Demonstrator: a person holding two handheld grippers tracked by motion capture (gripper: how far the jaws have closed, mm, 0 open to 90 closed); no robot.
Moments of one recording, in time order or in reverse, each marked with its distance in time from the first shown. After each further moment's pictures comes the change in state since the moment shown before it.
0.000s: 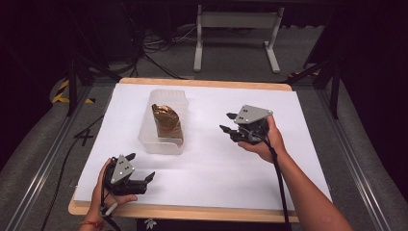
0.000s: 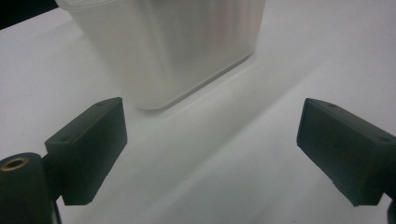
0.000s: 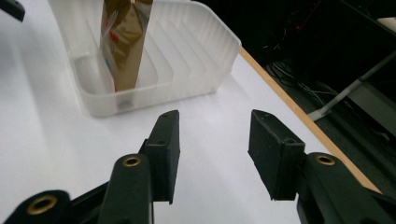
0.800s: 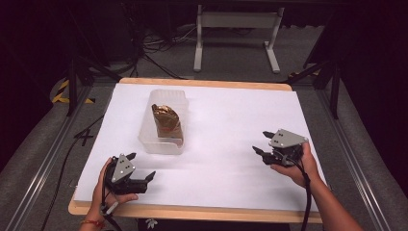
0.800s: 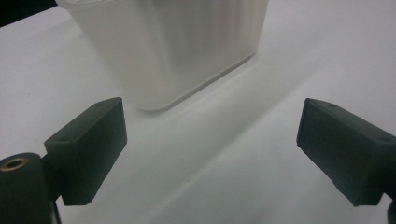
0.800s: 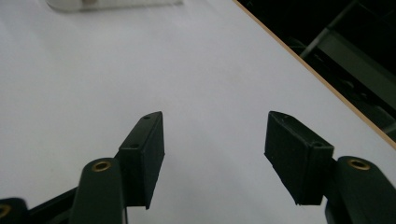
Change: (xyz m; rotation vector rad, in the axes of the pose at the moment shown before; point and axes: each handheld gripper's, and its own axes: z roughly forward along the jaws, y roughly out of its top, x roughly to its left) left arm 0.001 0.001 0.002 -0.001 0.000 -0.003; right arm 0.000 -0.095 -0.057 0.112 -0.109 0.061
